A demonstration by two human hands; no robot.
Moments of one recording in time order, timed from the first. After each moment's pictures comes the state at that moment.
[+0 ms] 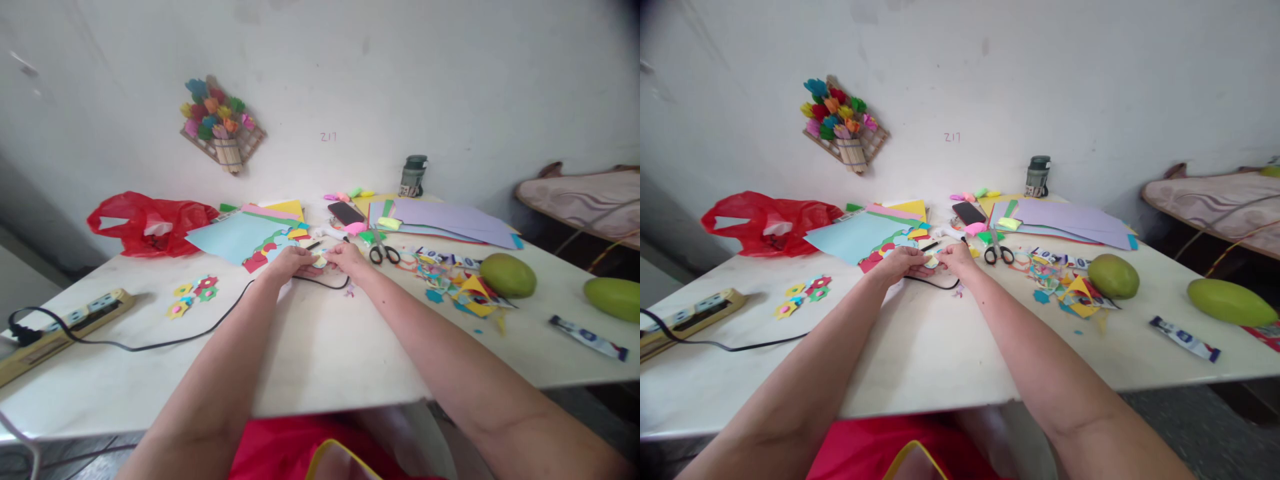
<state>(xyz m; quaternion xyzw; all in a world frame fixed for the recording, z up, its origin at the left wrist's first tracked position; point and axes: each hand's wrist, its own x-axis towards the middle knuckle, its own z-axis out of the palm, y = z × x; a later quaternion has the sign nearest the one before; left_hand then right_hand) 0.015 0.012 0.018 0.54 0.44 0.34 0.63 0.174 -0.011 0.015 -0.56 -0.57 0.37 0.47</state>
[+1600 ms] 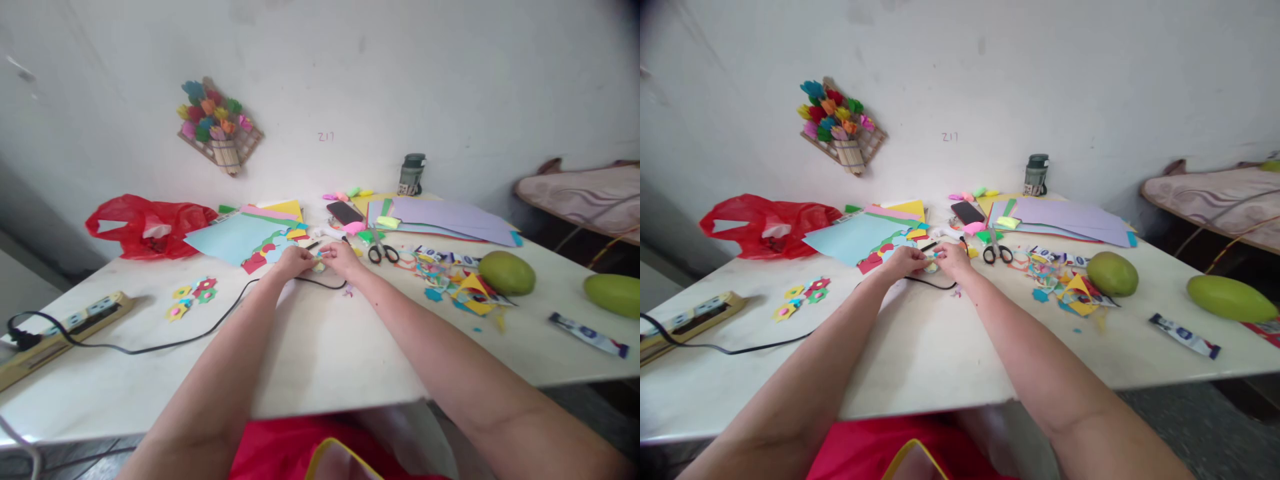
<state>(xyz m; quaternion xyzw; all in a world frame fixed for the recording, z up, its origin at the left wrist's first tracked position) 0.022 0.016 0.017 0.70 0.53 0.30 0.37 0.175 0.014 -0.010 -0.58 -0.65 0.28 0.40</state>
